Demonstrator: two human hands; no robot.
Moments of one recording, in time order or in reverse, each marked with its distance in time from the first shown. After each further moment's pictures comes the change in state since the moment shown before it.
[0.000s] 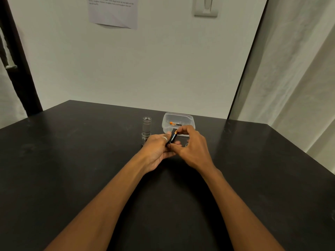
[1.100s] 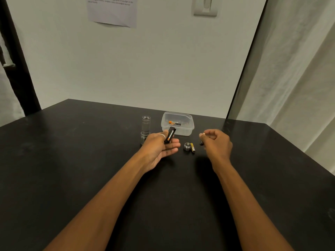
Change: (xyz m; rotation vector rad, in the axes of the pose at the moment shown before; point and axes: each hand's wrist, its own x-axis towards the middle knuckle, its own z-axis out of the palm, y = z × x) left_hand -0.003 0.006 0.006 -0.021 0.078 -0.040; right_hand 0.008 0.035 -0.036 0.166 0.395 0.549
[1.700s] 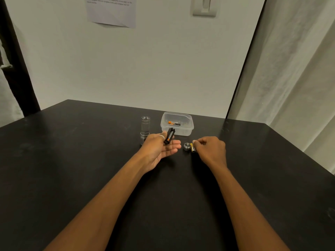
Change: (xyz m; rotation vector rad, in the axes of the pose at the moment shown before) left_hand -0.003 0.000 0.000 0.025 -0.026 0.001; right_hand -0.003 0.007 0.006 -0.481 -0.165 -0.140
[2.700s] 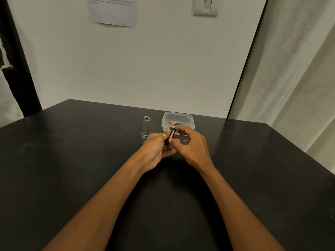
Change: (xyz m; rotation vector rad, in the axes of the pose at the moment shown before) left_hand 0.005 -0.003 -0.006 -0.009 -0.046 0.015; right_hand -0.024 -0.037 0.020 0.387 -0.088 -0.468
